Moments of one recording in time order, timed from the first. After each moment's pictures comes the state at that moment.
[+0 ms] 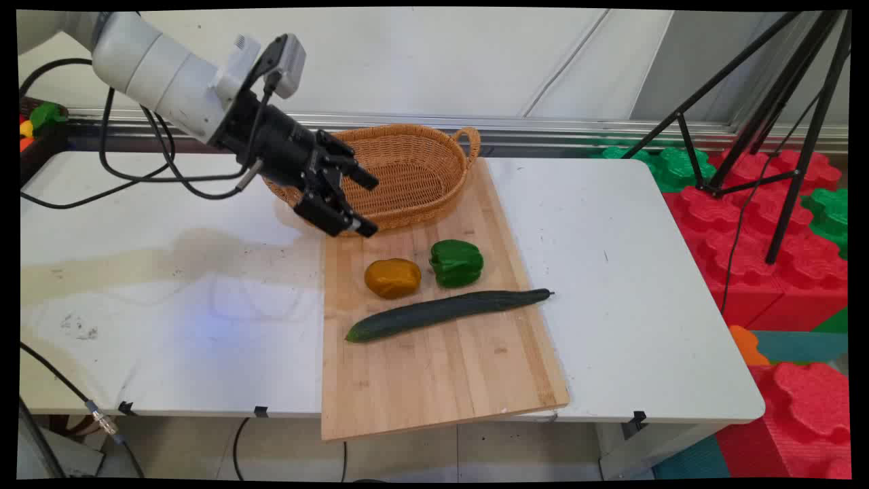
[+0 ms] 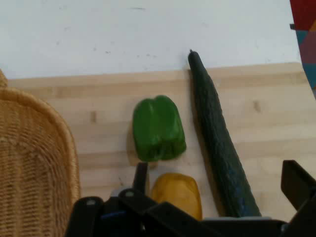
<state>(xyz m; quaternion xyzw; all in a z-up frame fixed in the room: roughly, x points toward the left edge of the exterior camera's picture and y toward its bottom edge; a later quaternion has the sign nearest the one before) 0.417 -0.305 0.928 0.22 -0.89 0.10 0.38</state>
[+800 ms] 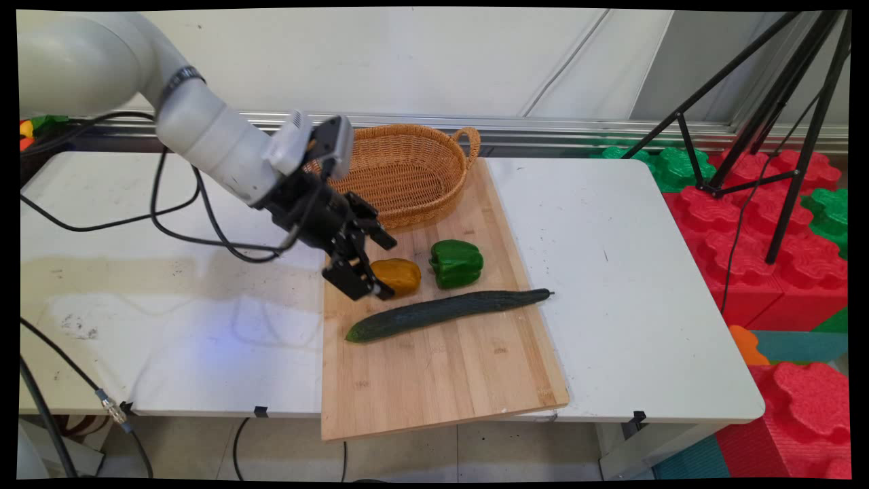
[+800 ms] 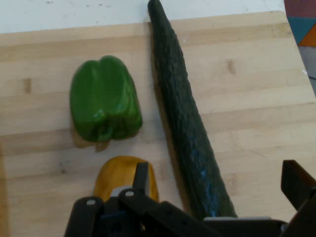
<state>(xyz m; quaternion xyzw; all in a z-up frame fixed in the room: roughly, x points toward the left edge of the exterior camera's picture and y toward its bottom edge) 0.363 -0.296 0.874 0.21 -0.92 0.06 0.33</state>
